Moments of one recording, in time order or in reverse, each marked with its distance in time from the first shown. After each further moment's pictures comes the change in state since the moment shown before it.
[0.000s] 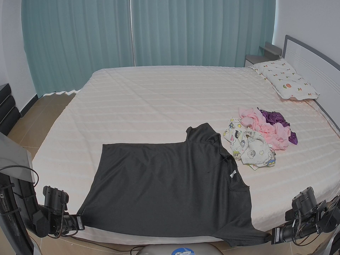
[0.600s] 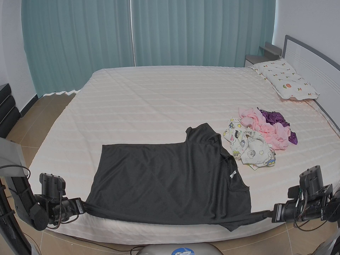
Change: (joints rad) left arm -0.003 -0.102 -0.143 0.013 -0.040 -0.092; right arm -0.025 -0.115 -0.205 0.018 0.000 0.008
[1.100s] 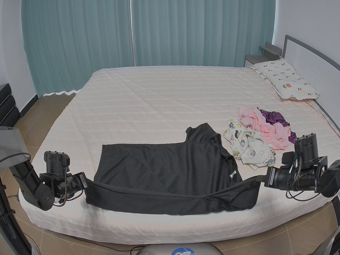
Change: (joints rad) left arm -0.002 0.027 -0.279 0.114 0.000 -0.035; right arm -0.026 0.113 -0.295 0.000 -0.001 -0.001
